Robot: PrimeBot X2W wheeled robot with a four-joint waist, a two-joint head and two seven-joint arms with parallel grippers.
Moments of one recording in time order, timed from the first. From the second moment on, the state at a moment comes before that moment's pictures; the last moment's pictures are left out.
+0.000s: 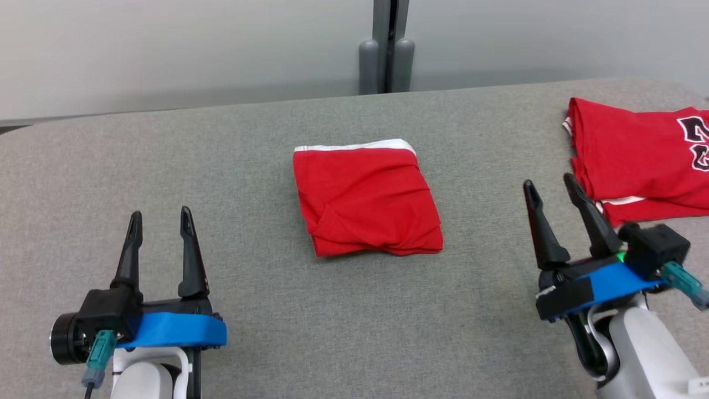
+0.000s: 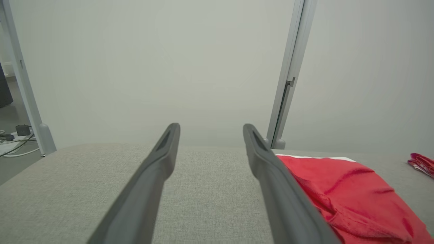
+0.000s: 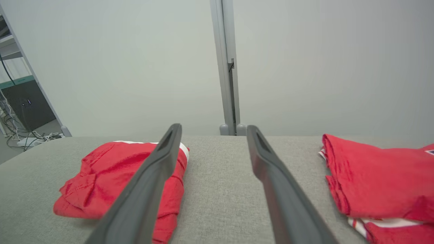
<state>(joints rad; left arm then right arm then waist) -0.14 0.06 -0.01 0.17 -0.15 -0.01 -0.26 -0.33 -0.19 0.16 0.32 0.34 0.13 -0.26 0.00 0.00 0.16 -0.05</state>
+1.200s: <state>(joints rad) -0.03 0.07 -0.01 0.17 -0.11 0.00 -0.26 -0.10 -0.08 -0.02 0.09 0.20 0.13 -0.12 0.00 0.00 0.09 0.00</state>
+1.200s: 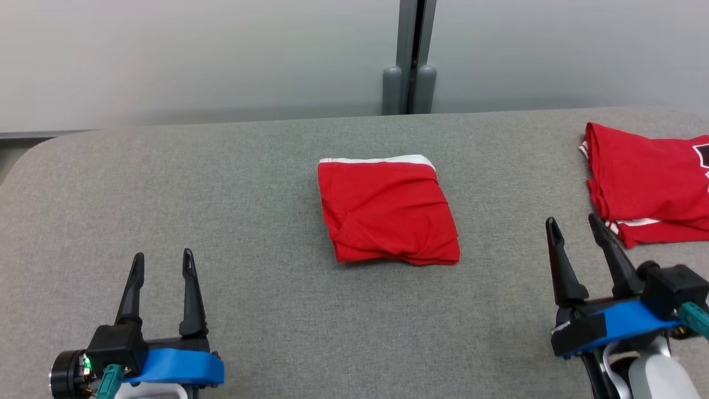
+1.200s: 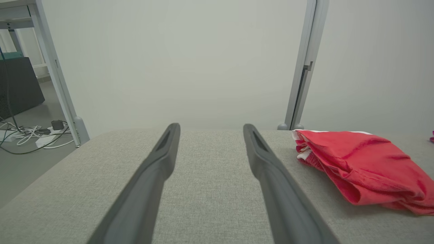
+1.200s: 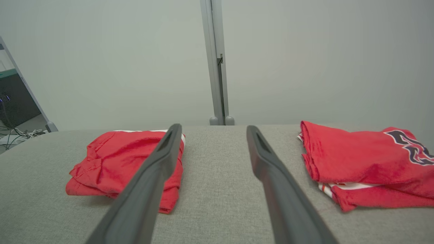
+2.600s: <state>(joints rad) -0.20 0.05 -0.10 0.18 -0.15 0.02 -0.26 -0.65 -0.17 0.26 0.87 0.28 0.13 -0.16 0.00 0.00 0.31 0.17</state>
